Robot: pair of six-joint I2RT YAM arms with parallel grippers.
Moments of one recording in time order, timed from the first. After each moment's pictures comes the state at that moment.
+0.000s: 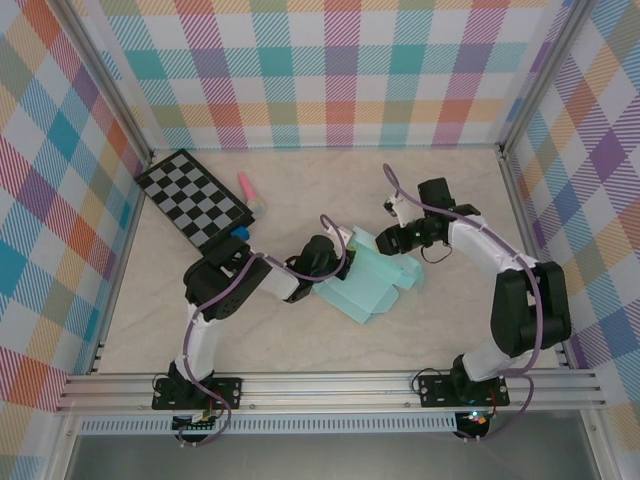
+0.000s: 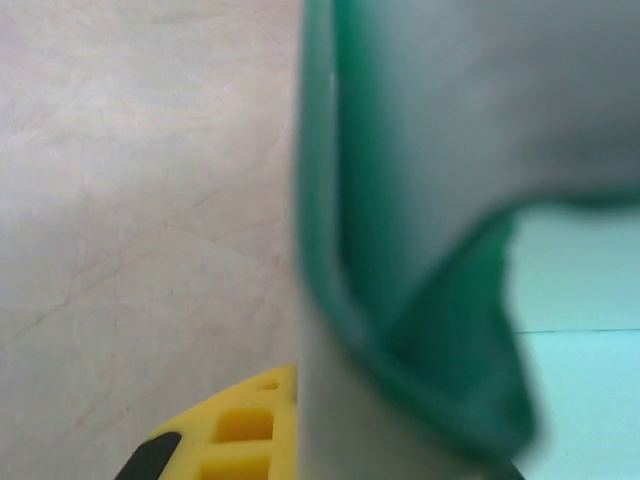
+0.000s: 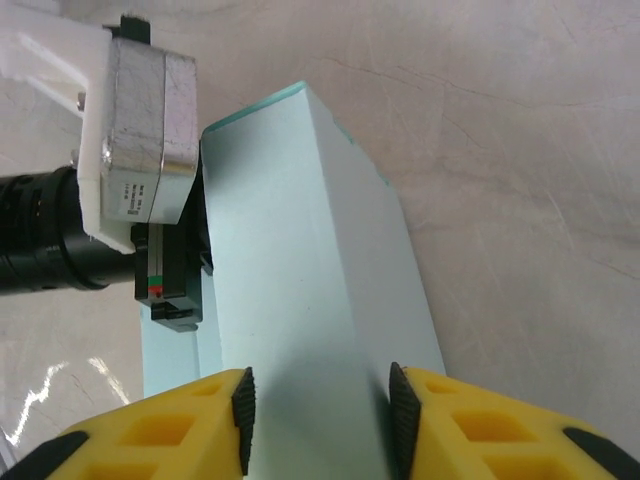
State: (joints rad) left arm -0.78 2.08 0.92 0.70 -0.02 -0.17; right arm 0.24 1.55 1.08 -0.62 -0.58 -0.18
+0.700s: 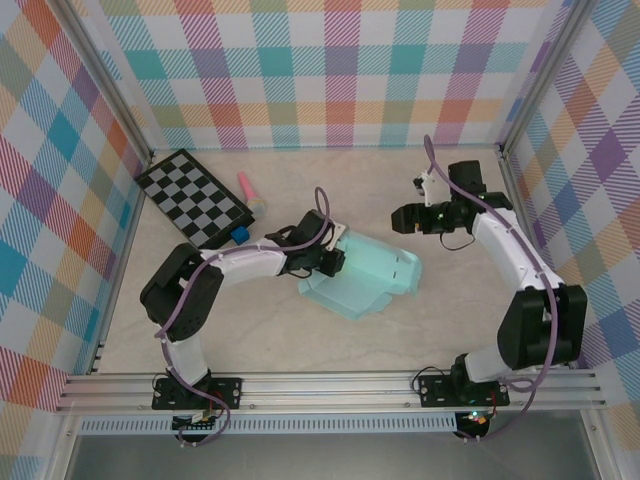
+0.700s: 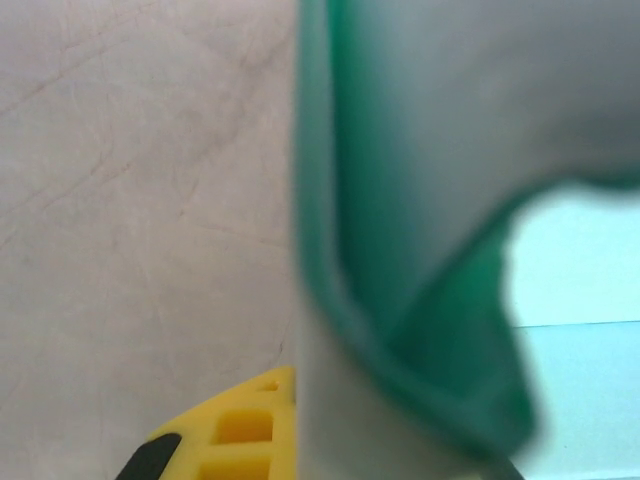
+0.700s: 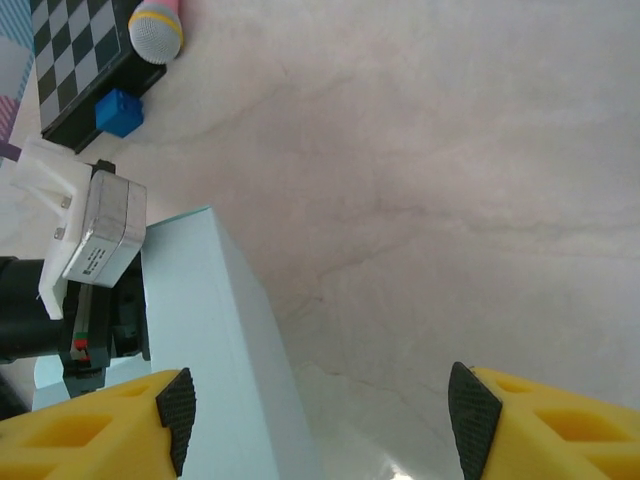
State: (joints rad) left arm -0.72 1.81 1.14 -0.24 0.19 -0.25; right arm 0.12 1.49 1.23 -0.79 -0.61 0.01
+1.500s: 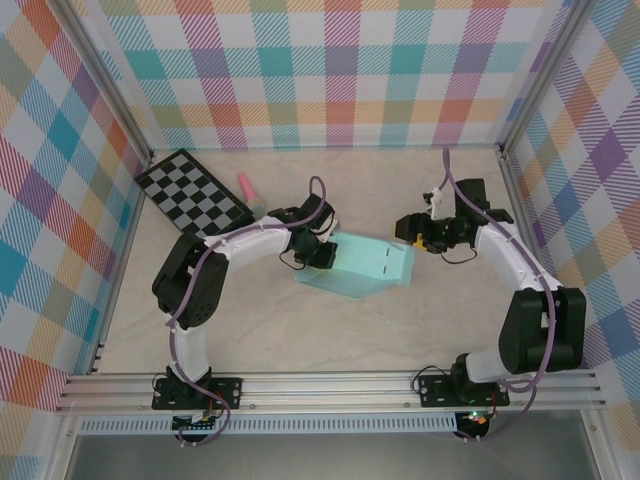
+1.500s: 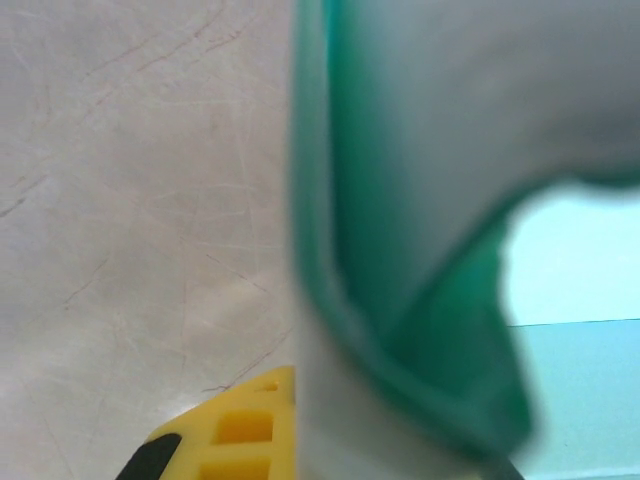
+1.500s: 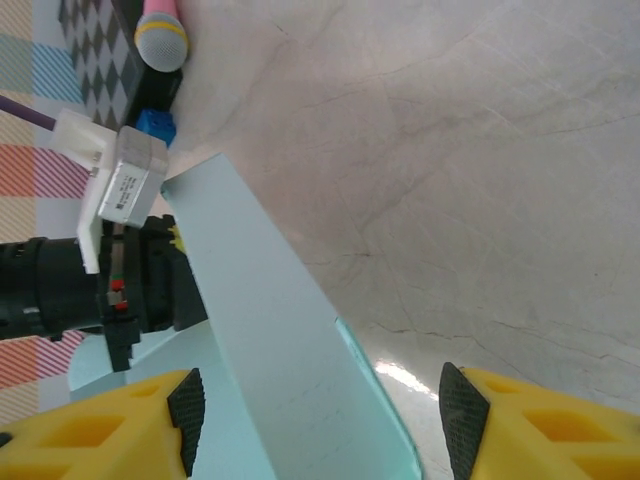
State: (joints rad) left arm -0.66 1.91 1.36 -0.63 0.21 -0.32; right arm 0.05 1.43 1.03 -0.68 -0.76 0.26
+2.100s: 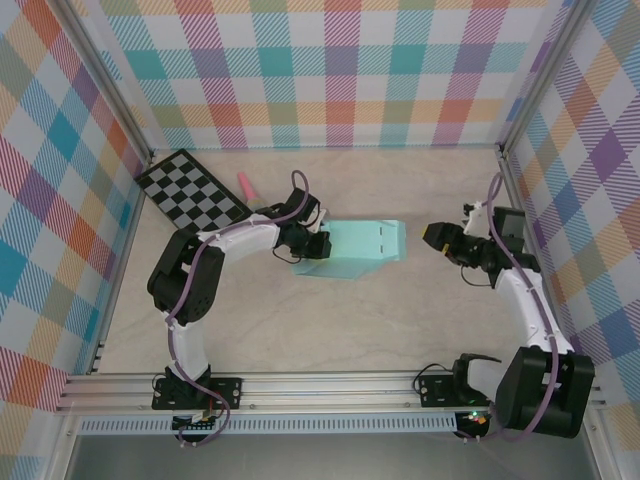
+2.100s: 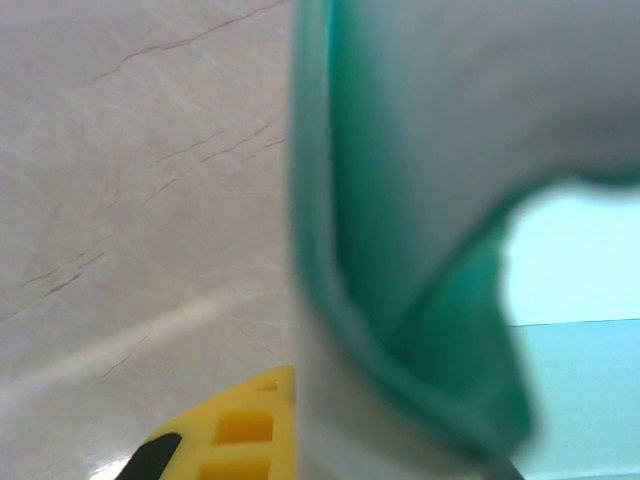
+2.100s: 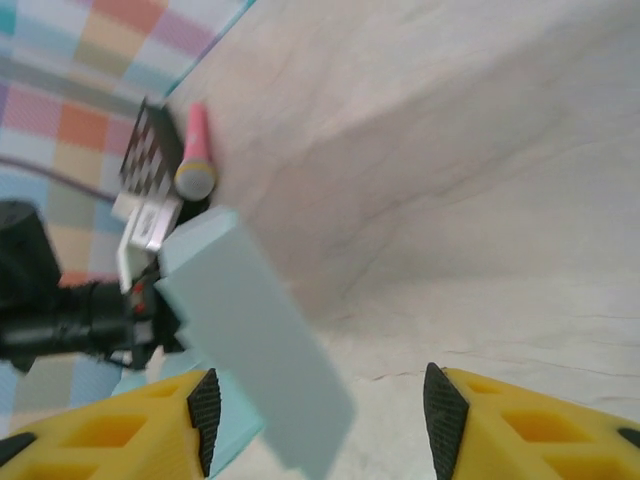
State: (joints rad) left arm -0.57 1.92 1.30 -0.47 0.35 -0.40; right arm -0.16 1.13 0.74 -0.41 -0.77 0.42
